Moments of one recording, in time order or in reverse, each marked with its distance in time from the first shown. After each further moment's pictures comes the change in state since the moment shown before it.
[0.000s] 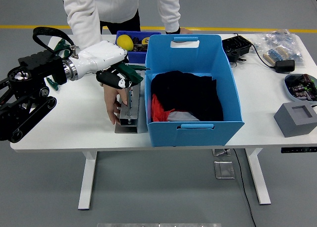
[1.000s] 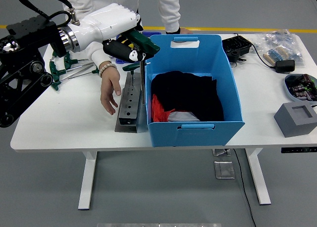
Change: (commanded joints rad) left arm -0.115 0.022 -0.063 -0.185 -0.079 -0.089 0.050; right arm 0.001 0.000 0.006 0.000 0.000 0.002 -0.003
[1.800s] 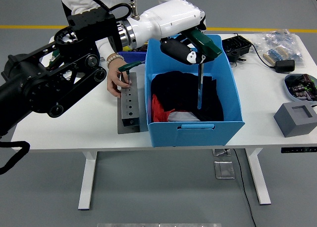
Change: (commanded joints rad) left arm -0.151 -0.278 0.174 0.177 -0.050 0.082 -0.037; right arm 0.017 -0.010 -0.068 0.000 0.062 -0.007 0.011
